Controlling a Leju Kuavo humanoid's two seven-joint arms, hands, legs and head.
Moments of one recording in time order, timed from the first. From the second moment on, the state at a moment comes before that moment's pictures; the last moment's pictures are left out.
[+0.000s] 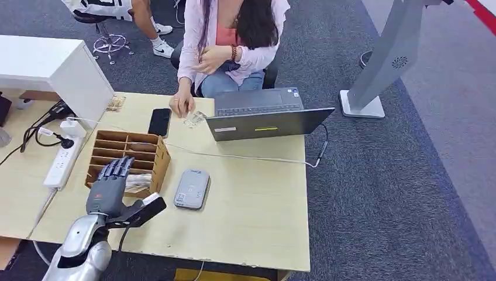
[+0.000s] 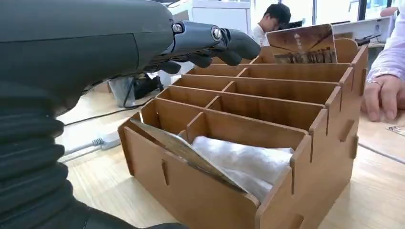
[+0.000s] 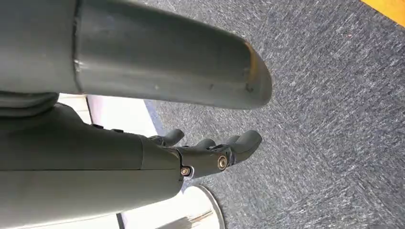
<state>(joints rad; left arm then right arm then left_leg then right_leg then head) -0.28 0.11 -0.28 -1.15 -1.18 0.19 -0.04 -0.03 0.07 -0.51 -0.18 1.20 -0.06 0.20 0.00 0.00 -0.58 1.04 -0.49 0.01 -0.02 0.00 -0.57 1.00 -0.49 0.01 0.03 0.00</state>
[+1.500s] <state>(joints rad) -0.28 0.10 -0.30 -1.18 -1.16 0.18 -0.06 -0.03 0.07 -0.54 -0.18 1.24 -0.06 0.19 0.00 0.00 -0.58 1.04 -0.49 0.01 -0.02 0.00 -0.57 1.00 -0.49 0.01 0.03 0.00</state>
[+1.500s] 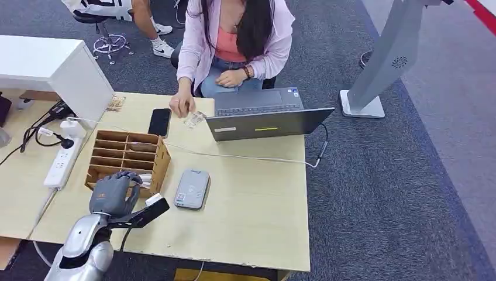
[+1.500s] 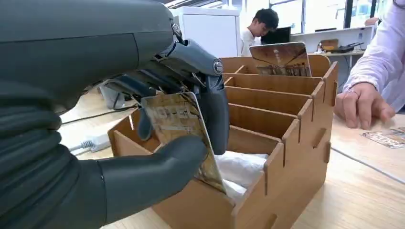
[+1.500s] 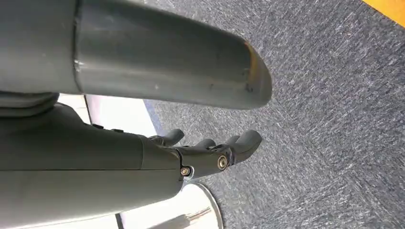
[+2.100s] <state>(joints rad) -0.29 0.10 -0.30 -1.18 -1.15 0.19 -0.06 -0.03 0.07 -0.55 -0.18 1.26 -0.06 0.19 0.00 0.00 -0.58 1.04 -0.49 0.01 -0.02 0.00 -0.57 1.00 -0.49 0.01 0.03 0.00</state>
